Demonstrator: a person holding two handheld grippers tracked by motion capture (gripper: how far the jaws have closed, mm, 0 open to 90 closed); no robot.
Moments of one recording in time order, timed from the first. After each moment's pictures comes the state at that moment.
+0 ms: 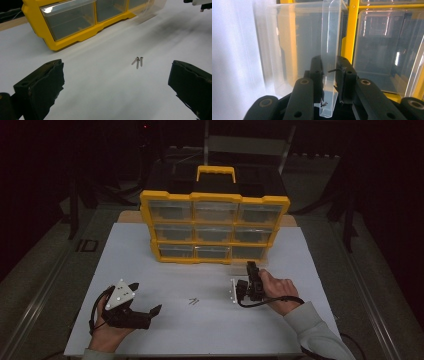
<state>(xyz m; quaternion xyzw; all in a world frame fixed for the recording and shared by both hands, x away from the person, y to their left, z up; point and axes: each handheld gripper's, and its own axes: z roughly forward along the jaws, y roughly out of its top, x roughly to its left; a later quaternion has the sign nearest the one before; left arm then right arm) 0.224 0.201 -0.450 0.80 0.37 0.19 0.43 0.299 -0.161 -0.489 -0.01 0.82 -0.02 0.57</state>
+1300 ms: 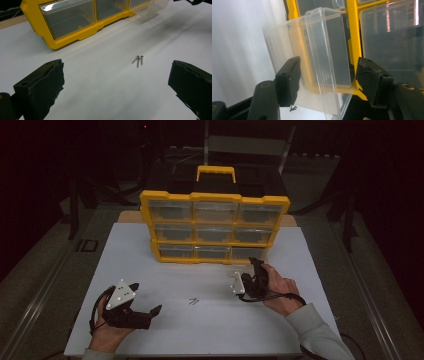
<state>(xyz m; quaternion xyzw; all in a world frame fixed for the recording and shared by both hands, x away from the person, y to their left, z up) 0.225 0.201 -0.452 0.80 0.37 0.19 0.43 0.302 -0.166 -0.465 0.06 0.86 0.07 0.49</state>
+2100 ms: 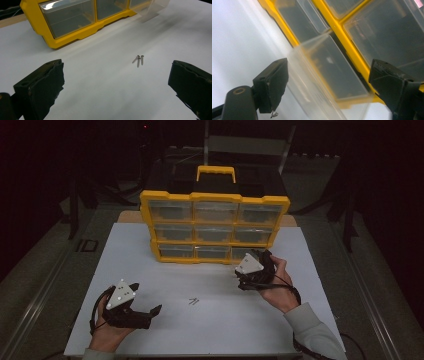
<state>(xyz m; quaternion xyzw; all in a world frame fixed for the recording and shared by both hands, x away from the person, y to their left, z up) 0.226 0.201 -0.453 0.80 0.37 0.19 0.43 0.318 -0.174 -0.433 0.22 0.86 0.24 0.39</state>
